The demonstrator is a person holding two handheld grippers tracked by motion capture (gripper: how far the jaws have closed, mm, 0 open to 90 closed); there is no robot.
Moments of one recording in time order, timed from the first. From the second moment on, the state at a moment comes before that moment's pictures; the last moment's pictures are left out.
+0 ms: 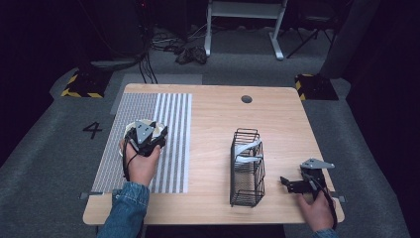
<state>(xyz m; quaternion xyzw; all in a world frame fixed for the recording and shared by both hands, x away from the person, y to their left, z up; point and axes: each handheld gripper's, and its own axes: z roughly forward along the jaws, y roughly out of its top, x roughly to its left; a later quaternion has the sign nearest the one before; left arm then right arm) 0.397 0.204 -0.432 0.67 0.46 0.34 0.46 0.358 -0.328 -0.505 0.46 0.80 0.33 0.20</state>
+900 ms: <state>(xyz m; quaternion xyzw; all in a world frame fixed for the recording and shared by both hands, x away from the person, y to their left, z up) 0.334 0.232 -0.401 0.67 0.47 0.34 0.47 0.358 -0.329 -0.505 0.46 0.80 0.33 0.20</state>
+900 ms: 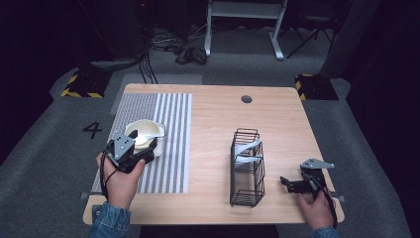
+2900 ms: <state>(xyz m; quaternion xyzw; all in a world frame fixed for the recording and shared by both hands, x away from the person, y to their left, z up) 0.266 0.295 -0.473 0.70 0.49 0.29 0.43 0.358 -0.328 -0.505 0.46 0.80 0.33 0.20</state>
